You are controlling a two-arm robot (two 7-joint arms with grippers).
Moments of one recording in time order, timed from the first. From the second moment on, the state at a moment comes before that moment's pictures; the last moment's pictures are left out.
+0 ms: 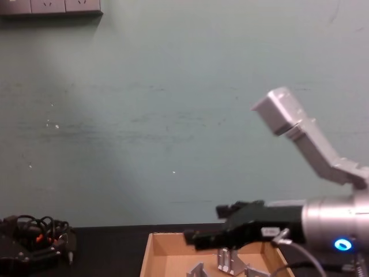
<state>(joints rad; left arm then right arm) -0.20 0.60 0.45 -1.41 -0.25 -0.12 0.03 0.54 0.29 -0.55 -1.20 0.23 0.13 0.53</state>
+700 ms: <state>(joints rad) -0.20 0.60 0.45 -1.41 -0.25 -0.12 0.03 0.24 0.39 -0.24 -1.48 0.25 0.06 0.23</state>
